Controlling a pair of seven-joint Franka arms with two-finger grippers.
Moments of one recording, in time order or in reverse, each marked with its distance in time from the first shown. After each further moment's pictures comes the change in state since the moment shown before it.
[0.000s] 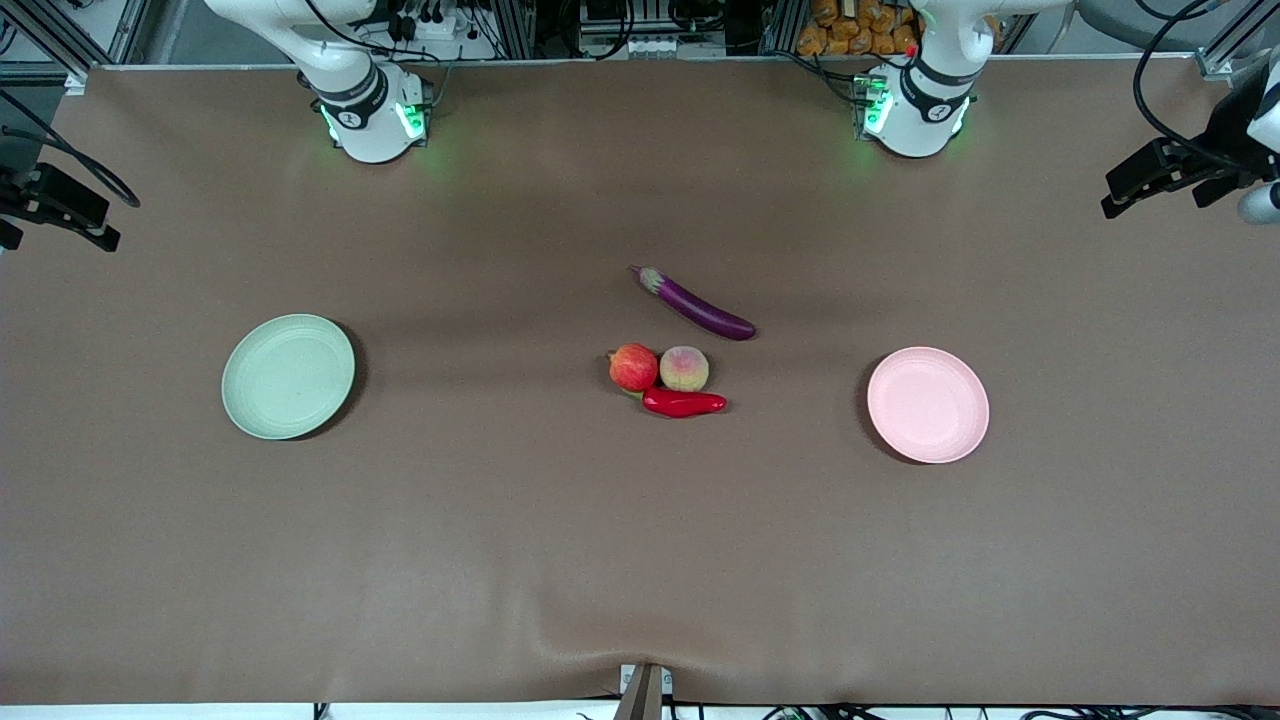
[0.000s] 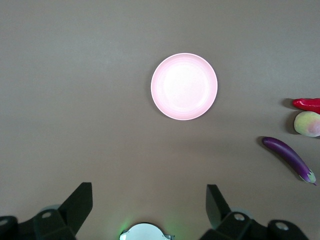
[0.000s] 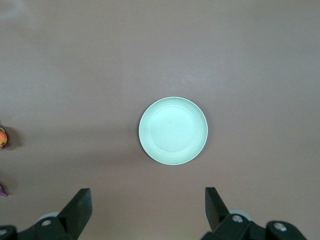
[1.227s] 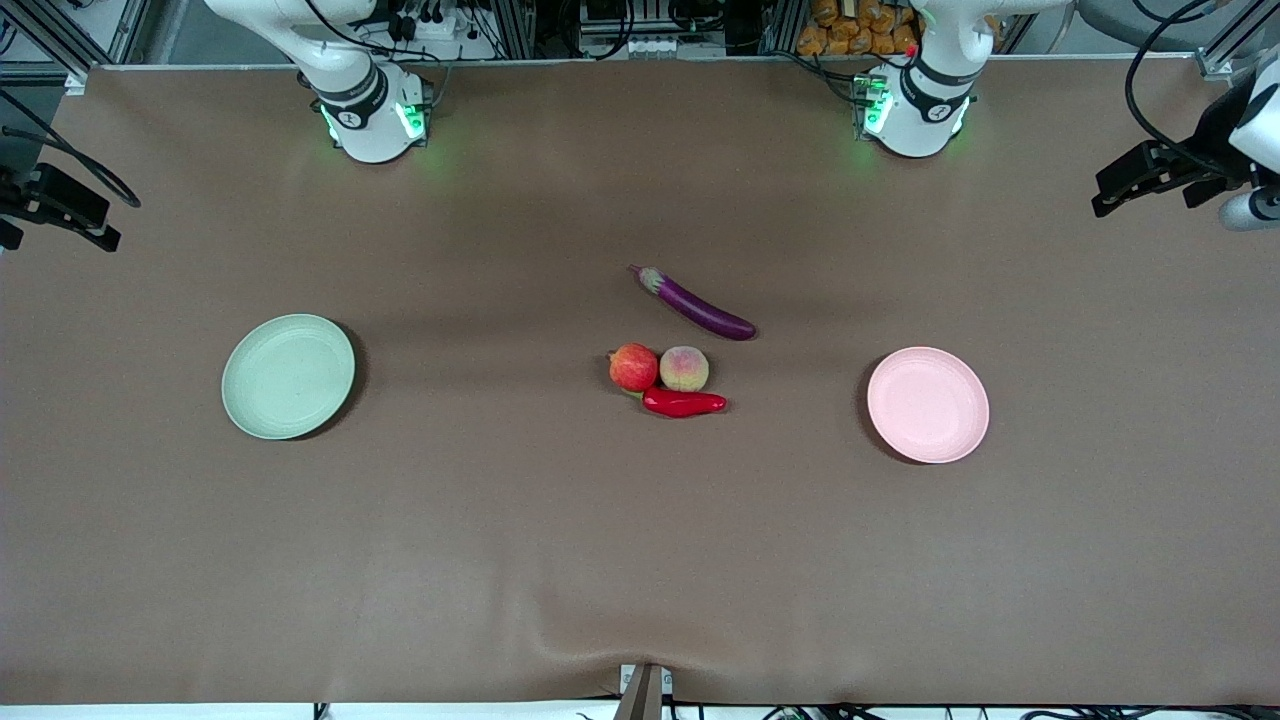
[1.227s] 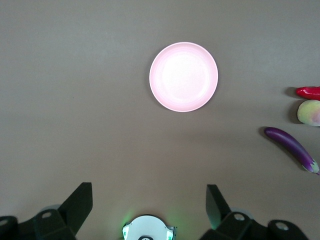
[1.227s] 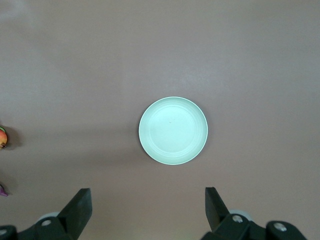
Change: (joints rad) left arm -0.003 0.021 -0.007 -0.002 -0.002 -0.029 0.012; right arm 0.000 0.000 0.000 0.000 0.000 0.000 0.001
